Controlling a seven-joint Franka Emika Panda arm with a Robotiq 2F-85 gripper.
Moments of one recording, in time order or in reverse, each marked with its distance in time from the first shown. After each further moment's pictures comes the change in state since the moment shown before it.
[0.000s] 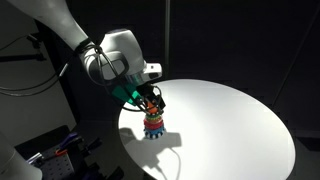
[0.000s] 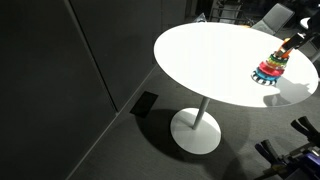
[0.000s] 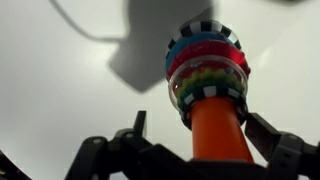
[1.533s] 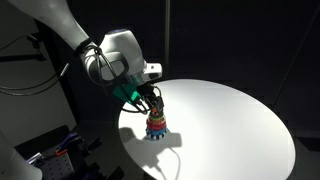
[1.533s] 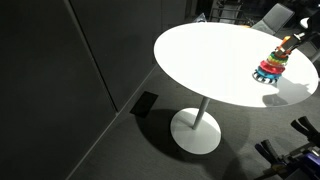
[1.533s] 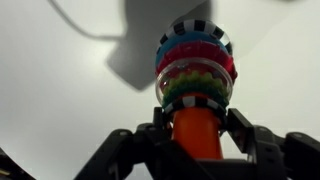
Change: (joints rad) arm 0.002 0.003 0.001 0.002 0.024 0.016 0.006
